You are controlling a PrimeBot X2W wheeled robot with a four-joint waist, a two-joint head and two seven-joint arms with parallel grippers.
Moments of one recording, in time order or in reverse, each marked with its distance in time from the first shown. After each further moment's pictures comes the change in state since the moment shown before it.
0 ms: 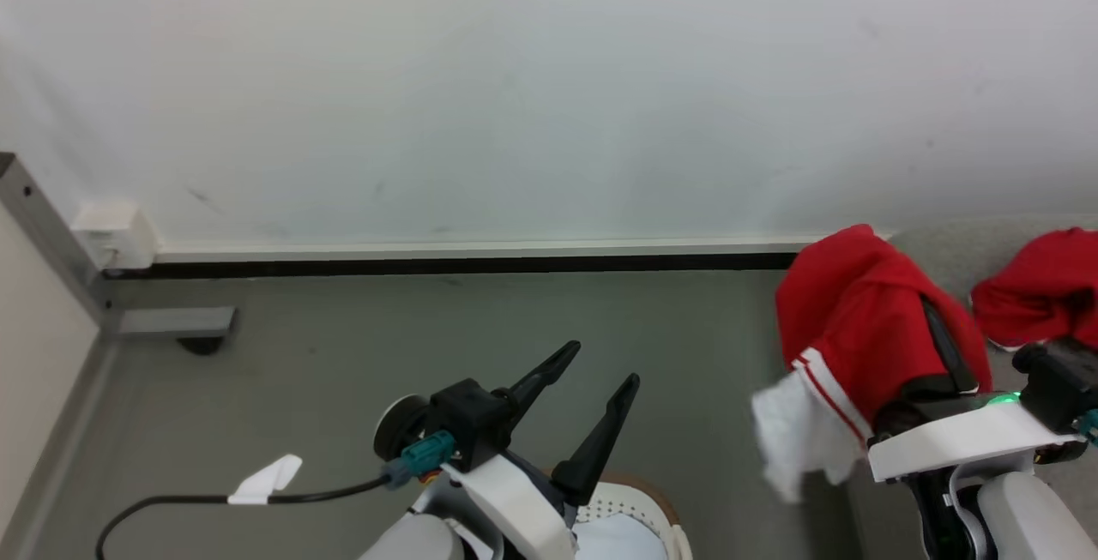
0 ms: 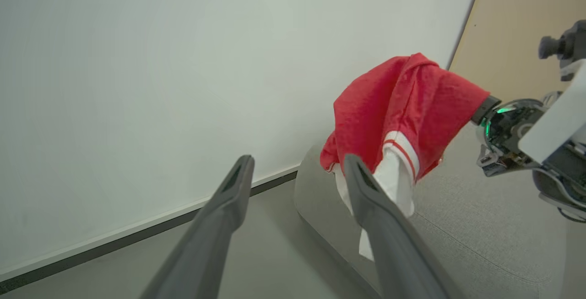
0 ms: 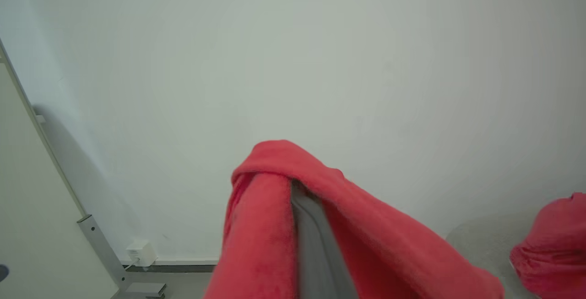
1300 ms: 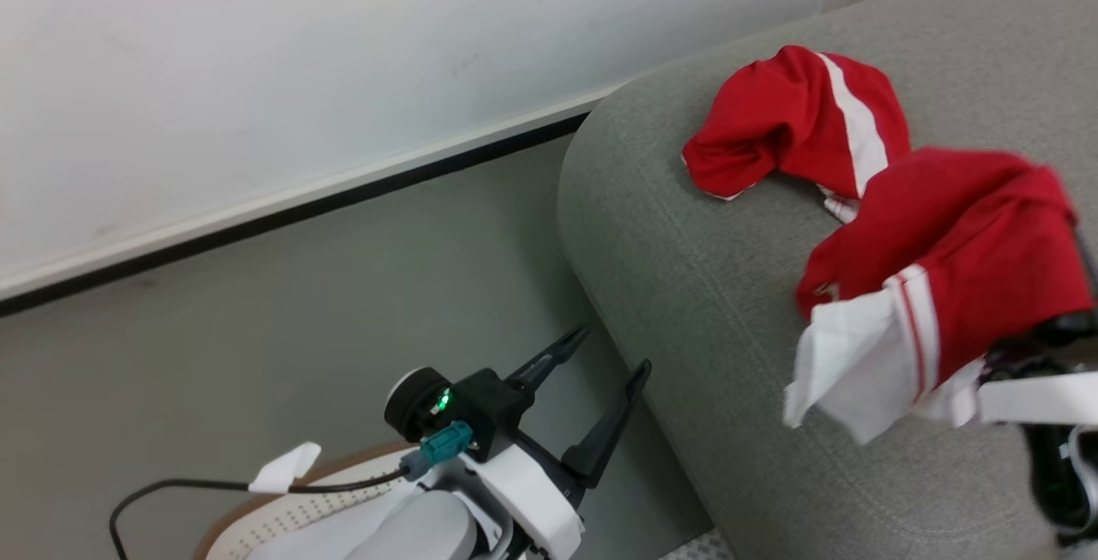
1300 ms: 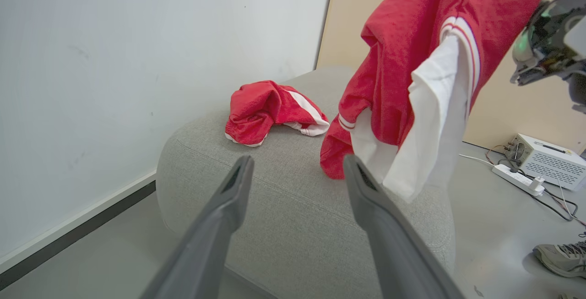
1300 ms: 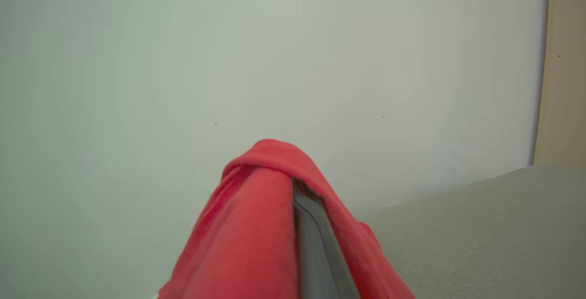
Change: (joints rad) left arm -0.069 -0.025 -0.027 0.107 0.075 -0.042 -0.089; right arm 0.001 -0.089 -0.134 -0.220 -0.025 0.000 0.000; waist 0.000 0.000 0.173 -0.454
